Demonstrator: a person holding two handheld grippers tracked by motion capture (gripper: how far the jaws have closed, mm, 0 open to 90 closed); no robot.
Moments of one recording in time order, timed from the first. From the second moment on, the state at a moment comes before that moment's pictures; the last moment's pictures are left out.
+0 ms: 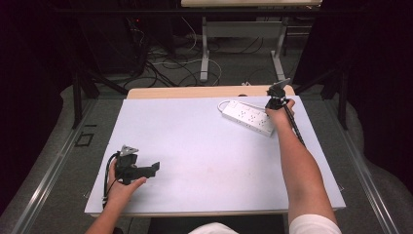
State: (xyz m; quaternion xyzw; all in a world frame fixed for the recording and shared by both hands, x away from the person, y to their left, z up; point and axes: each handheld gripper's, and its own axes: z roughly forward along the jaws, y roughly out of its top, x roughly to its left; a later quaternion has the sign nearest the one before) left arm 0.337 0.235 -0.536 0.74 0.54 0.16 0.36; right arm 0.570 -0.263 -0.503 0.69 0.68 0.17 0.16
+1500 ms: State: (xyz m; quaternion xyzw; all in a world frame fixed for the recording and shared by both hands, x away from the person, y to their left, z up) left arm 0.337 0.235 -0.537 0.74 0.54 0.16 0.36; right arm 0.569 -0.261 -0.505 0.69 0.69 0.16 0.15
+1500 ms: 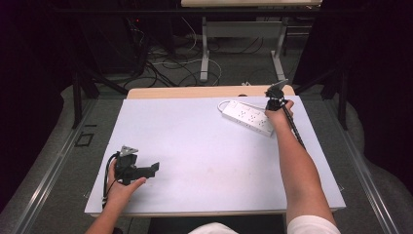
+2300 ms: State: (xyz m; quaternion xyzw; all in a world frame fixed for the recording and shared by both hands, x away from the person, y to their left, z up) left arm 0.337 0.235 -0.537 0.74 0.54 0.16 0.36; right arm 0.567 -0.265 -0.507 0.69 0.69 0.16 0.15
